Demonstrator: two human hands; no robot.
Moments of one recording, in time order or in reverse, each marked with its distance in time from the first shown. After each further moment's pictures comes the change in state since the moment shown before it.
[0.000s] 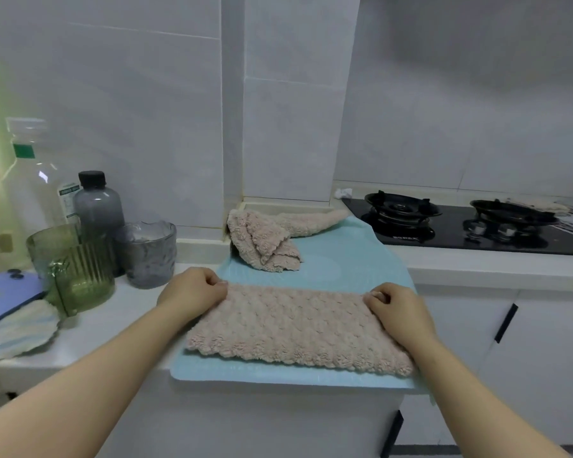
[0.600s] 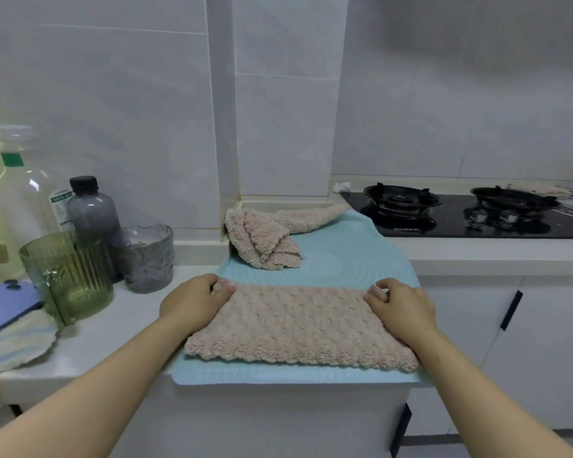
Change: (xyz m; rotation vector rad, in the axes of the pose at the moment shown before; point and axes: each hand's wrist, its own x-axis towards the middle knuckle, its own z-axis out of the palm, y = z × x) left_hand 0.000 -0.007 0.010 0.169 -0.010 0.119; right_hand 0.001 0.003 0.004 -0.249 -0.046 0.055
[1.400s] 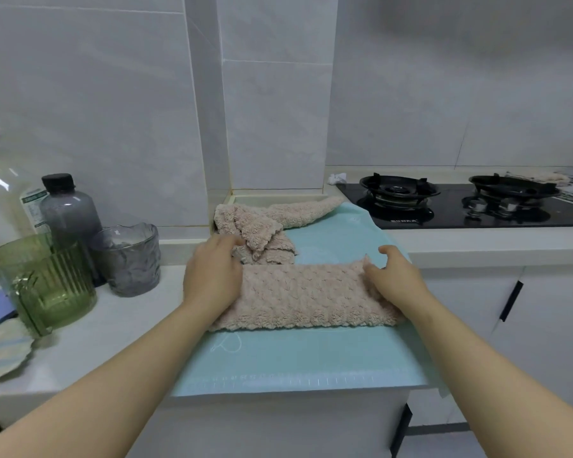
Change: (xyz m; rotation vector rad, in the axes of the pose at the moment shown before) left_hand 0.021 0.049 0.008 -0.051 0.337 0.192; right_hand 0.037 -0.010 -0.007 0.406 -0.062 0.068
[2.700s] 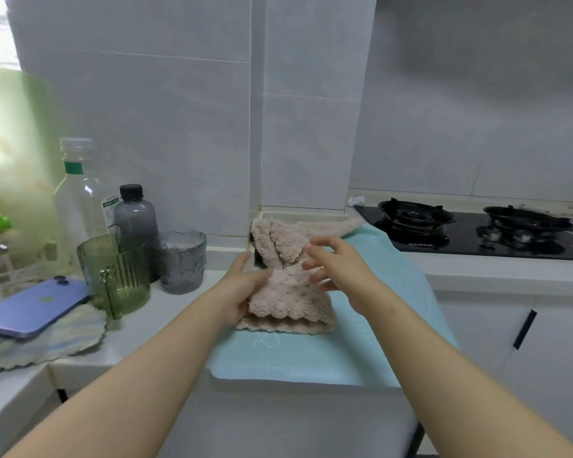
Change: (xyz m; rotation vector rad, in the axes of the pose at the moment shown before) left_hand -0.019 -0.006 -0.041 -1.169 -0.393 -0.672; right_hand -0.064 -0.121 0.033 0.505 -0.321 -0.162
